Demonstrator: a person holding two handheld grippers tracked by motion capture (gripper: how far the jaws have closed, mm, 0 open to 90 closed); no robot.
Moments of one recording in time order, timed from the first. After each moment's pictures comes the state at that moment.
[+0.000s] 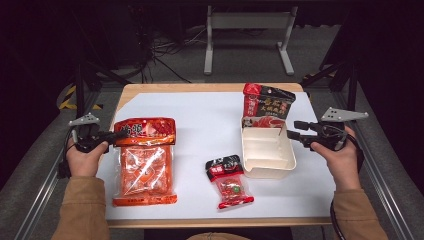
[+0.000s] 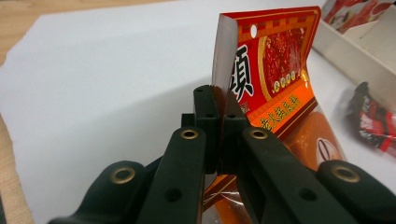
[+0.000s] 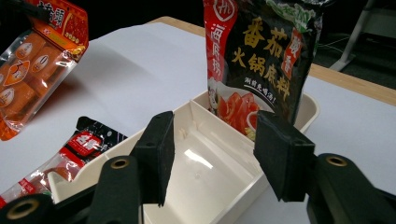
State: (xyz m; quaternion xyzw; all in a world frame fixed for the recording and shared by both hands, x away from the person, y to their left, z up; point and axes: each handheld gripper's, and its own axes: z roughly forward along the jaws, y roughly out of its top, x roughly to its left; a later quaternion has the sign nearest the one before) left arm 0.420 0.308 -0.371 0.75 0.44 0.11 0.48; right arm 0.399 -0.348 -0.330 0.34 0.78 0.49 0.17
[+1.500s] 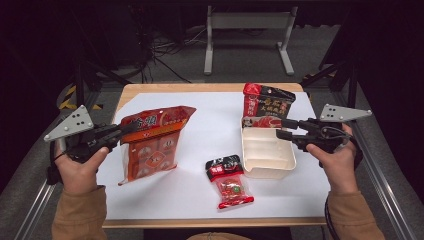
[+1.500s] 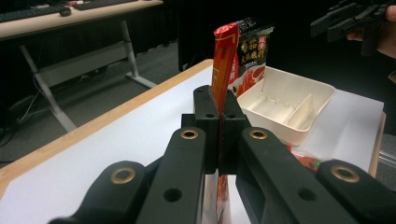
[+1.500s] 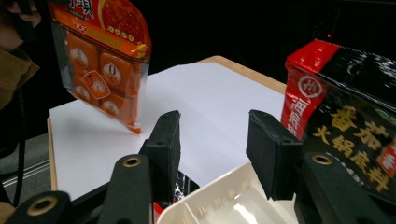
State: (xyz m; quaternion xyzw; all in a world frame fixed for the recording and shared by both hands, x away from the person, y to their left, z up) left arm 0.336 0.245 -0.264 0.76 0.25 0.21 0.56; right arm 0.370 -0.305 -0.286 0.26 0.78 0.56 0.15
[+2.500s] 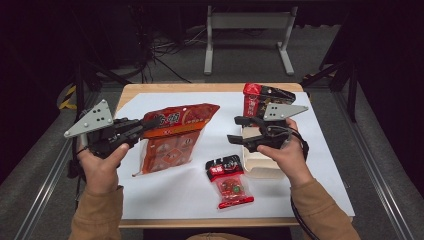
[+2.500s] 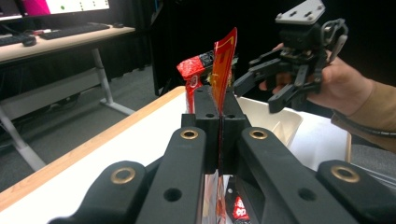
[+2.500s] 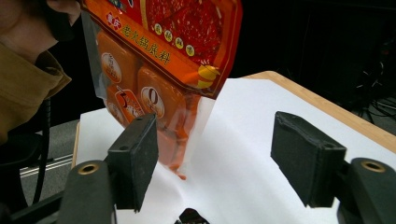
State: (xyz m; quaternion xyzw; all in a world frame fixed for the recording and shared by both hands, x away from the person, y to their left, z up) left arm 0.340 0.200 -0.253 0.75 0.20 0.18 0.61; right arm 0.399 -0.196 -0.306 0.17 0.79 0.58 0.11
